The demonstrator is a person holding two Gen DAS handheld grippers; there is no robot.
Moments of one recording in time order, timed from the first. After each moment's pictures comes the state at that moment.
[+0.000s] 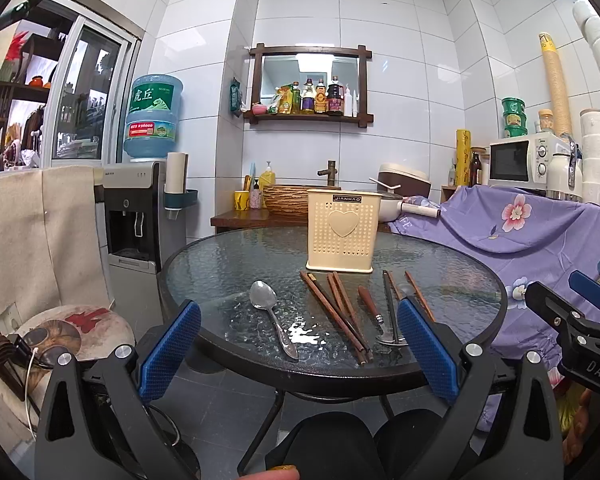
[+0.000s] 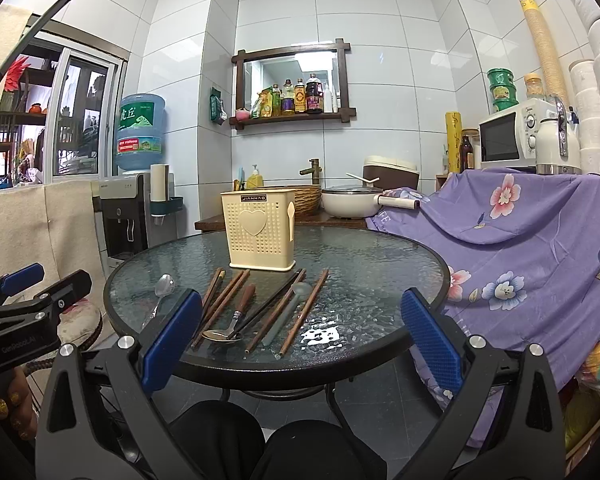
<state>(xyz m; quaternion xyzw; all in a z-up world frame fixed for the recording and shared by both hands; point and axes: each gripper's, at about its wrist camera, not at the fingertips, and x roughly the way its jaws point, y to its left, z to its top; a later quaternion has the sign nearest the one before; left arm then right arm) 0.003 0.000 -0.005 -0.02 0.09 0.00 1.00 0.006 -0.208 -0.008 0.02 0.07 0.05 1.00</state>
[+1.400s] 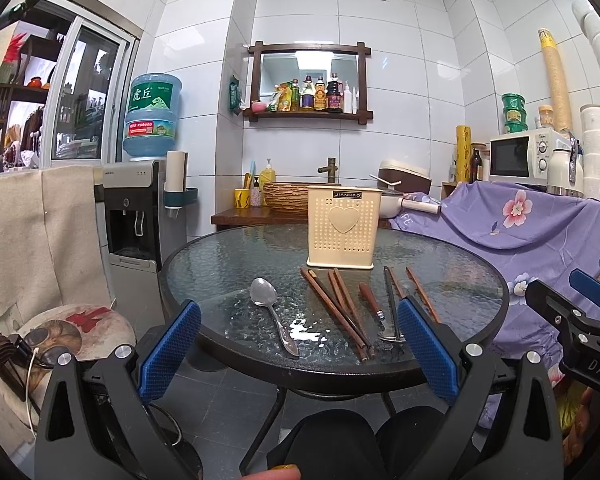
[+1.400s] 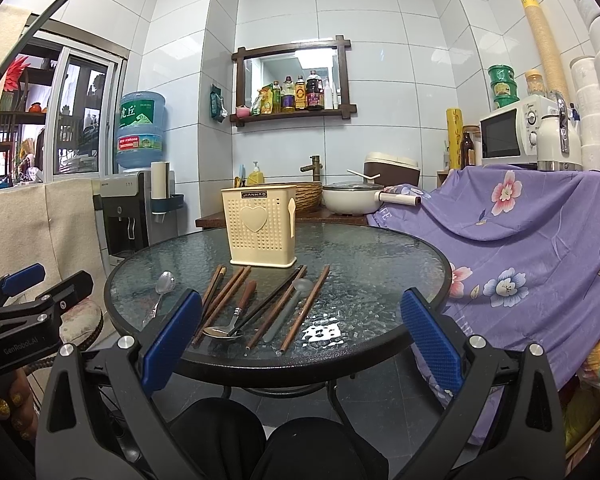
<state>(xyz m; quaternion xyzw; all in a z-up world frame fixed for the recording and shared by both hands) 0.004 0.004 -0.011 -0.01 0.10 0.00 1.00 0.013 -0.202 -0.015 0.02 0.08 0.05 1.00</state>
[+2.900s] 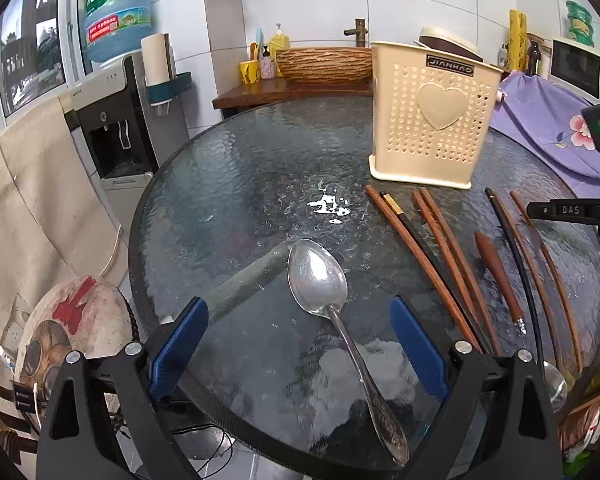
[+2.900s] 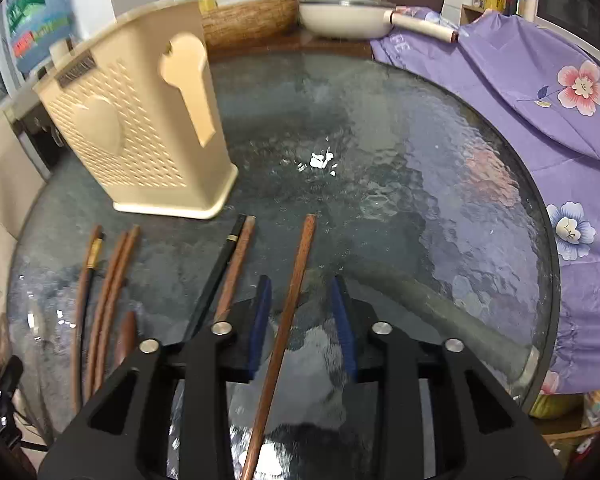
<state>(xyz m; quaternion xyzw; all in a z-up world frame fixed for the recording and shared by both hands) 0.215 0.051 -0.027 0.02 0.37 0.03 0.93 0.369 -0.202 -0.042 0.03 0.45 0.02 0.89</state>
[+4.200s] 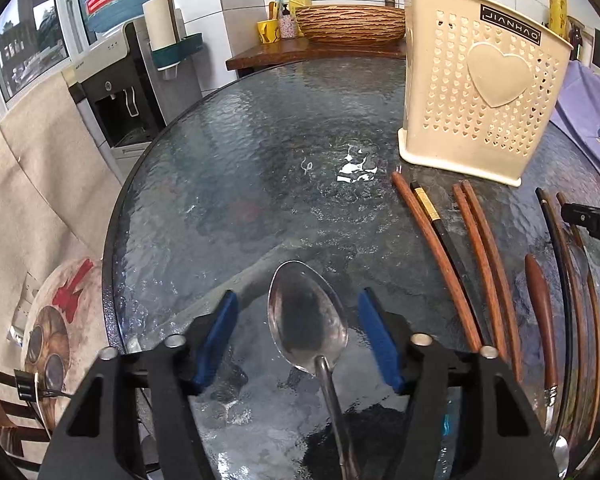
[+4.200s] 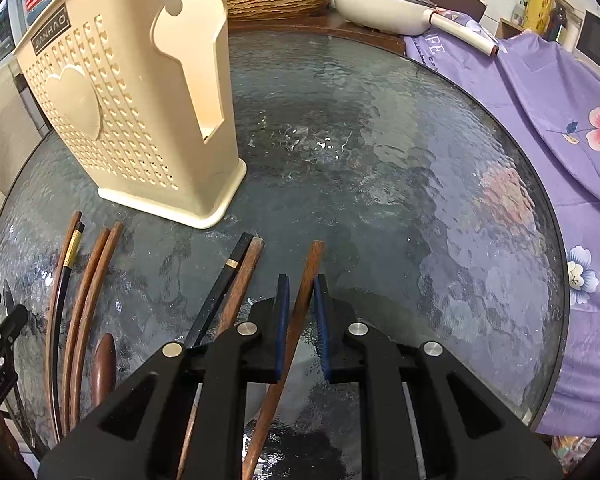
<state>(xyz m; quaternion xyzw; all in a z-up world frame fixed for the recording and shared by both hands) 0.280 0.039 -0.044 0.01 0.43 0.09 0.90 0.416 -0.189 -0.054 -0.03 0.47 0.04 0.88</state>
